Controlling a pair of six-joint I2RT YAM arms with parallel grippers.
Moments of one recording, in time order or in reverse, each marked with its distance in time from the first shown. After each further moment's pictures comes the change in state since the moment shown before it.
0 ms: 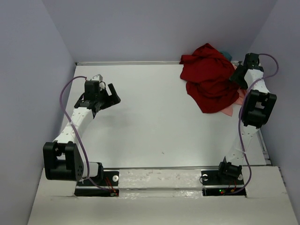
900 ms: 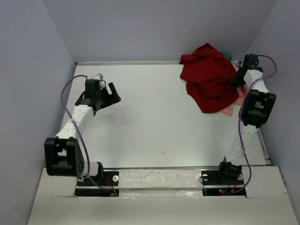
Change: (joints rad) left arm 0.006 0.047 0.024 0.009 0.014 0.002; right arm 0.000 0.026 0.001 0.004 -0.107 0.014
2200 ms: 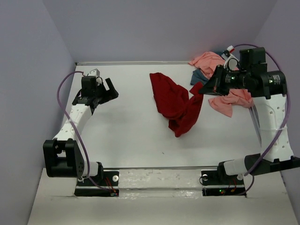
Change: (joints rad) left arm 0.026 -0.012 0.039 0.030 -0.002 0.022; right arm 0.467 -0.824 0.065 -0.655 -0.684 0.099
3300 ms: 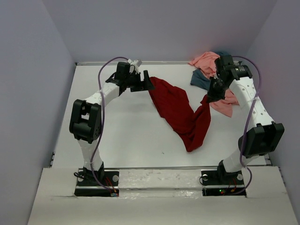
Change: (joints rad) left arm -0.273 0.530 0.407 0.134 0.381 -0.003; right arm -0.021 0.190 -0.335 0.056 0.619 -0.054
